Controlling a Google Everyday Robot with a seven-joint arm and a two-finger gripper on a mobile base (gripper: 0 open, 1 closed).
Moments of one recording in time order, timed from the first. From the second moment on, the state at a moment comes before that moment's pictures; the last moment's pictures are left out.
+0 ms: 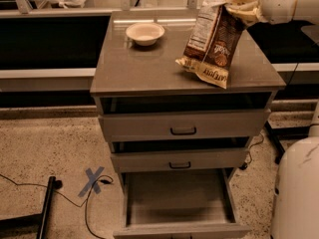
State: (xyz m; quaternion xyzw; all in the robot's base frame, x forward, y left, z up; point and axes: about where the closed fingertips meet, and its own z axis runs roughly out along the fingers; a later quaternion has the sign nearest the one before) arm 0.736 -0.211 1.009 -0.63 0.43 0.05 0.64
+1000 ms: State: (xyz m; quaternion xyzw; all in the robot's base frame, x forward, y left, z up) arm 0.740 -0.198 1.007 -0.64 0.43 0.05 0.64
